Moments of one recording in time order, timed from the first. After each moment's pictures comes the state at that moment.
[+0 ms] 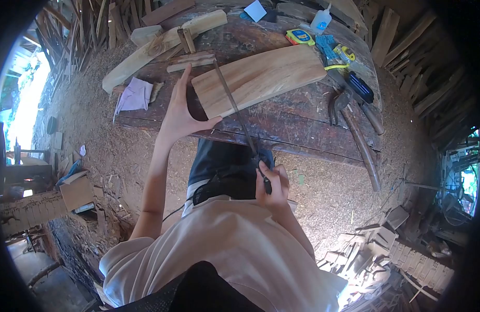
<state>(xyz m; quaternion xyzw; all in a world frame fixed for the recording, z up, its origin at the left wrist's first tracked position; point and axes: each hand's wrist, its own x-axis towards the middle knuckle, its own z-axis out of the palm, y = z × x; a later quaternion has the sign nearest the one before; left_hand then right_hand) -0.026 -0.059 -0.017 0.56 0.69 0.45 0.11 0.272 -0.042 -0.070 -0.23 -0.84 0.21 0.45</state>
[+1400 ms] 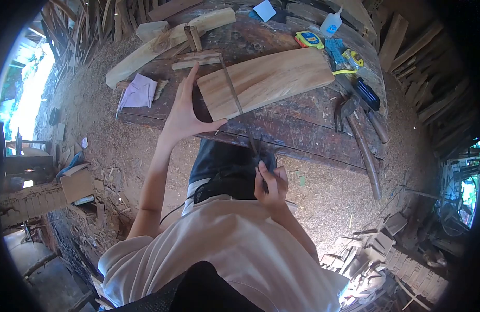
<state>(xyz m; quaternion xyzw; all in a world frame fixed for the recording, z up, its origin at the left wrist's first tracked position) -0.026 -0.059 -0.014 0.56 0.69 0.44 0.10 0.256 -0.032 -0.075 -0.21 -0.84 0.16 0.47</state>
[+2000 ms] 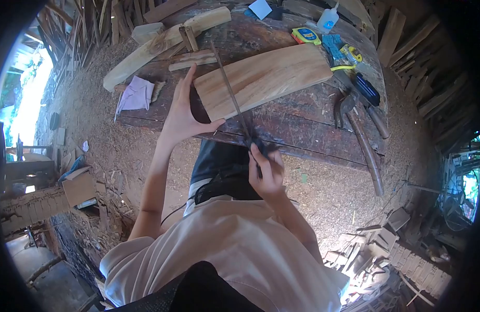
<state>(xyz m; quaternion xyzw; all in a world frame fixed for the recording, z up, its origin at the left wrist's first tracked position) -0.026 -0.057 -0.014 0.59 0.68 0.43 0.08 0.227 -0.017 -0.059 -0.19 -0.84 0.17 0.47</state>
